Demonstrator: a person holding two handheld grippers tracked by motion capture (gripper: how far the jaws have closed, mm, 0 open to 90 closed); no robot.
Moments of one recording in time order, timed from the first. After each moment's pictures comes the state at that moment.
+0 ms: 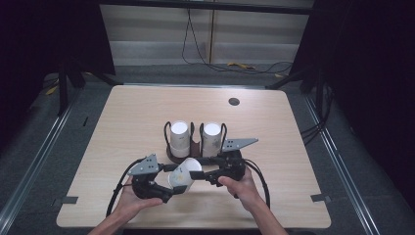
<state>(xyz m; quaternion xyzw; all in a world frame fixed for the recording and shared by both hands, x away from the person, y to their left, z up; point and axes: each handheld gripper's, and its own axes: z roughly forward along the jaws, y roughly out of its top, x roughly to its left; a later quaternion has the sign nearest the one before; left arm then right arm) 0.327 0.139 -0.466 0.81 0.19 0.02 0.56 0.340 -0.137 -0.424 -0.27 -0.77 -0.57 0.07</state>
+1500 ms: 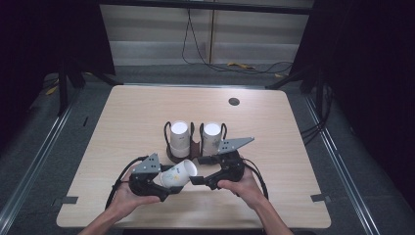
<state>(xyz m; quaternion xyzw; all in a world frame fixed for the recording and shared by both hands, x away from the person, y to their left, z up) 0.331 0.141 -0.456 0.86 0.17 0.03 0.49 0.338 -0.131 -0.417 -0.24 -0.81 -0.53 0.04</state>
